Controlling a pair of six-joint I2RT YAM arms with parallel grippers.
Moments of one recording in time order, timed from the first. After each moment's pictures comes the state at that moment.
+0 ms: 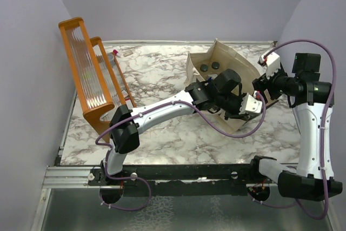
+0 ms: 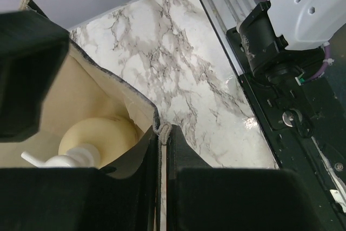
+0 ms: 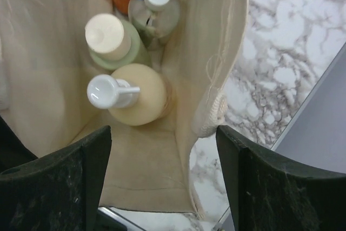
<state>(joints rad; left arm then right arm) -1.12 1.97 1.89 -0.48 0.64 0.52 -0.15 1.12 1.48 -1.16 -0.46 -0.69</state>
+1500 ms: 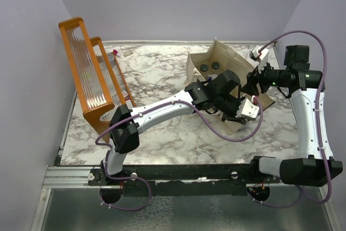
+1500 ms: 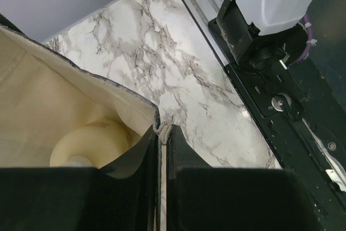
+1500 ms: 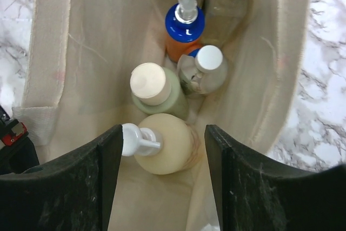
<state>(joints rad) -1.11 1.97 1.89 -0.54 0.71 0.62 -0.11 1.24 1.48 -1.11 -0.72 -0.72</state>
